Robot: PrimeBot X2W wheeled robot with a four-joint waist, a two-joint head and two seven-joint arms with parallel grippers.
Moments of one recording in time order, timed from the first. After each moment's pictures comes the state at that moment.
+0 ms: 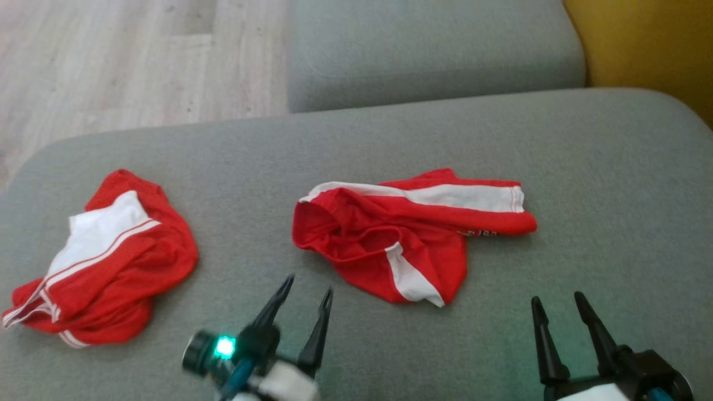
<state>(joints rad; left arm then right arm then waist) -0.09 0.05 -0.43 0.43 -0.12 -0.04 -0.23 0.21 -0.04 0.06 0.15 0.10 0.12 -0.26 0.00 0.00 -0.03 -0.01</state>
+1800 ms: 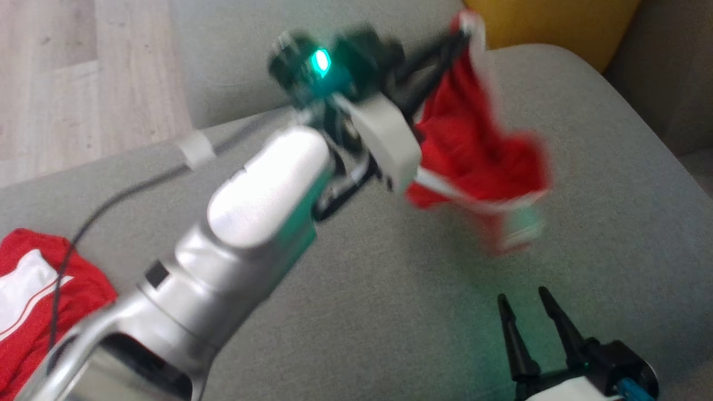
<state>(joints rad) -0.95 0.04 -0.83 0.41 -0.54 -0.13 0.12 0.16 -0.04 0.16 0.20 0.12 0.12 -0.26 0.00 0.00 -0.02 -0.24</state>
